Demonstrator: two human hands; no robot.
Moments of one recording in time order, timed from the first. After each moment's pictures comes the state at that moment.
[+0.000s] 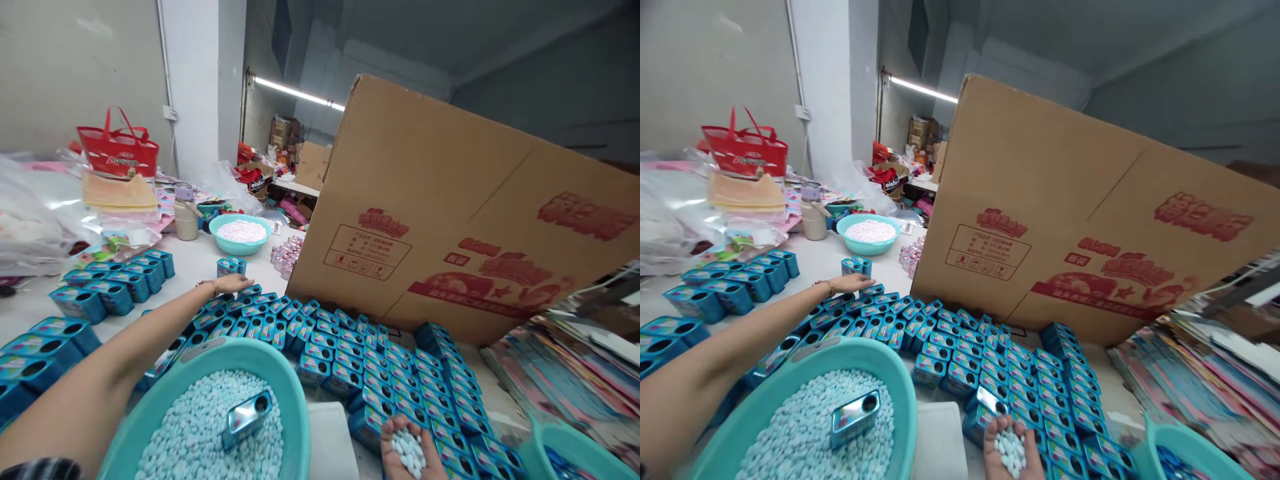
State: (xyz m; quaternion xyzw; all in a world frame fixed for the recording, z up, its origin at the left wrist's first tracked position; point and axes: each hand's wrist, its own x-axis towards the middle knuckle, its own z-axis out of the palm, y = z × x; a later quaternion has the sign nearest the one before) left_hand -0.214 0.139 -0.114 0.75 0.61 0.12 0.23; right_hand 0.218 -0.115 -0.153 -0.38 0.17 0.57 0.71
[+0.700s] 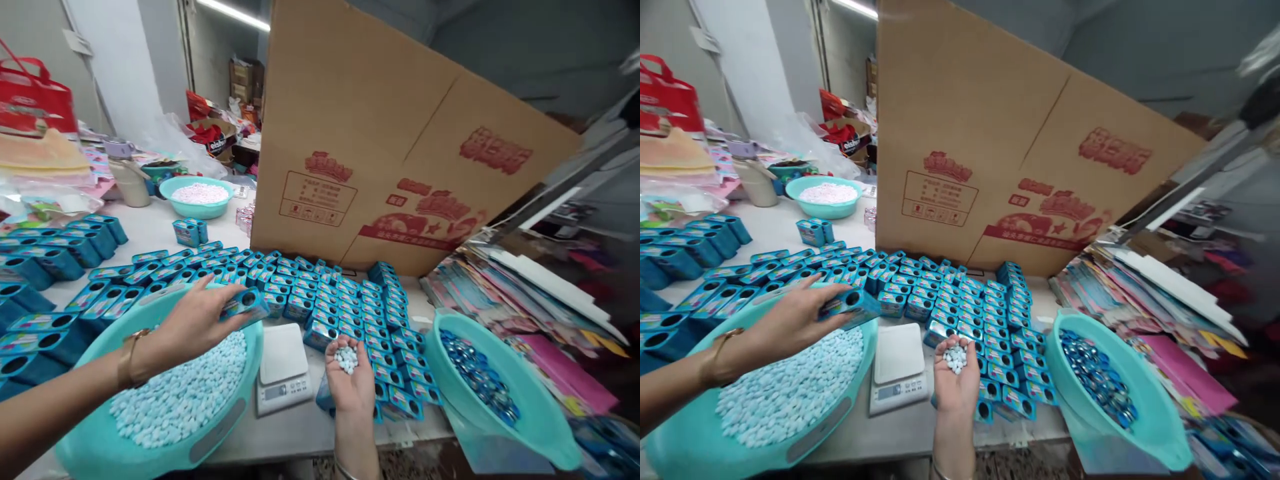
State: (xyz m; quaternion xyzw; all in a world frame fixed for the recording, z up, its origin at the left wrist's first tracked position) left_hand -0.063 -0.106 -0.064 0.84 0.50 0.21 0.07; right_hand 0.224 -0.163 -0.143 -0.28 0.06 0.61 0.74
